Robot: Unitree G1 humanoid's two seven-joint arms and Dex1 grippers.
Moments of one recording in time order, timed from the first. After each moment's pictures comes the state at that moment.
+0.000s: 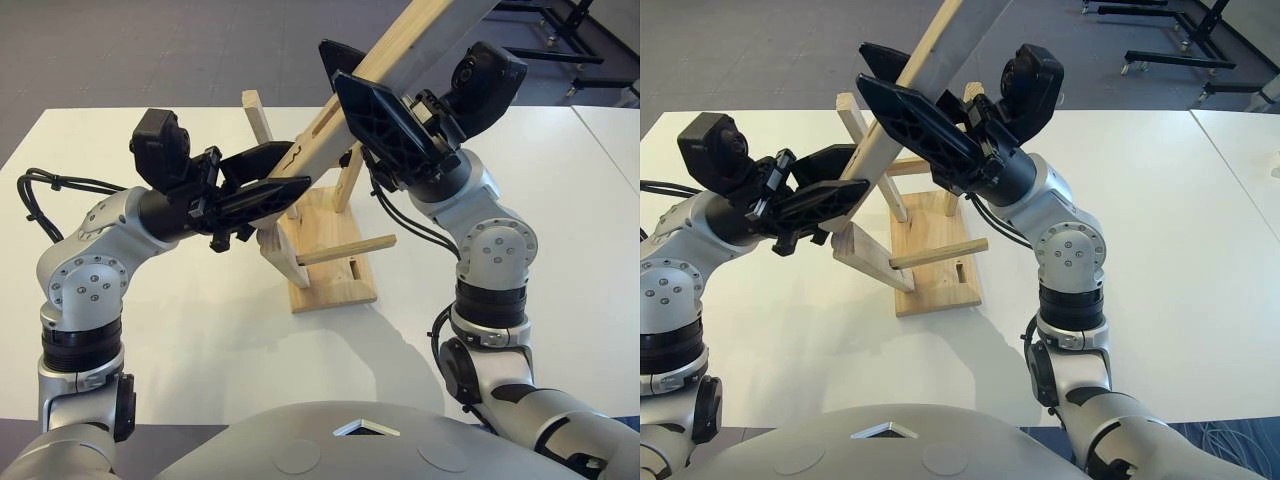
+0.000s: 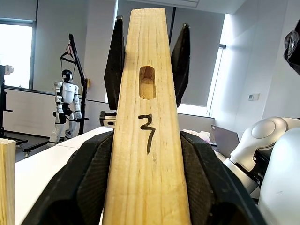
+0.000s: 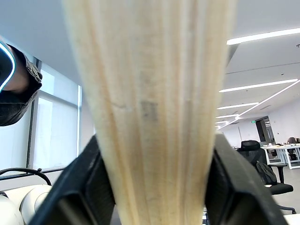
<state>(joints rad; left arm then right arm) -0.28 0.54 0.13 -0.47 -1.18 0.67 -0.88 -0.50 -0.12 -0.02 -0.32 1.19 0.59 0.80</state>
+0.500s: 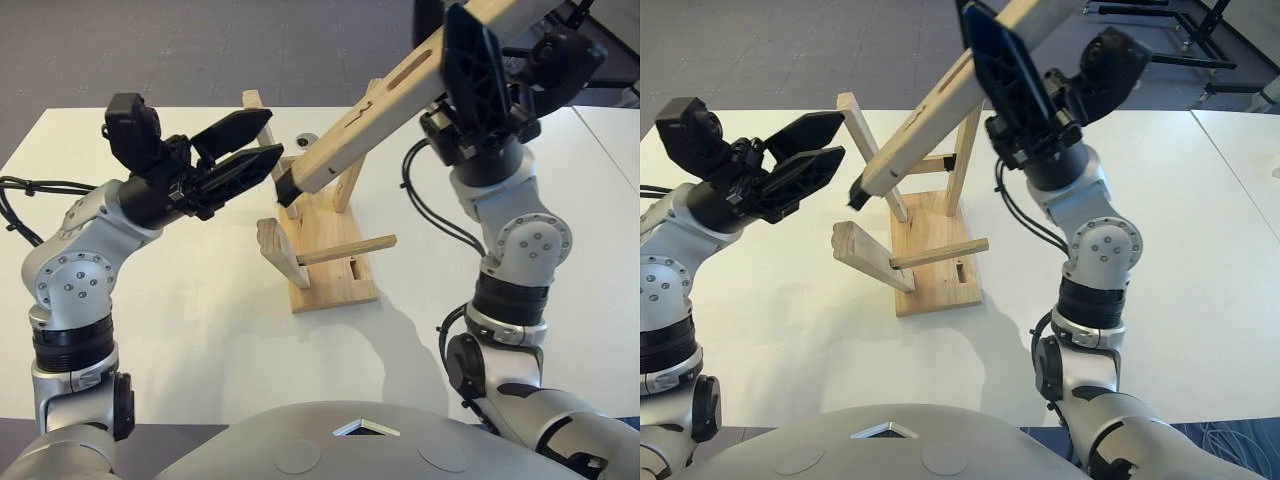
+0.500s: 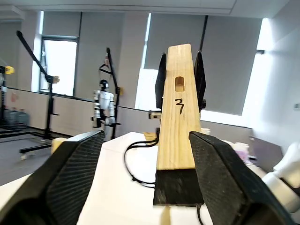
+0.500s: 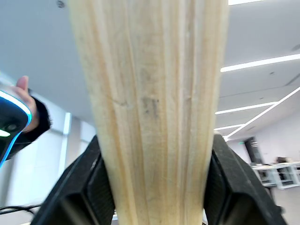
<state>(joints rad) -0.27 0.55 0.24 -0.41 -1.12 0.63 -0.78 -0.50 -0.19 -0.24 -0.26 1.34 0.60 0.74</state>
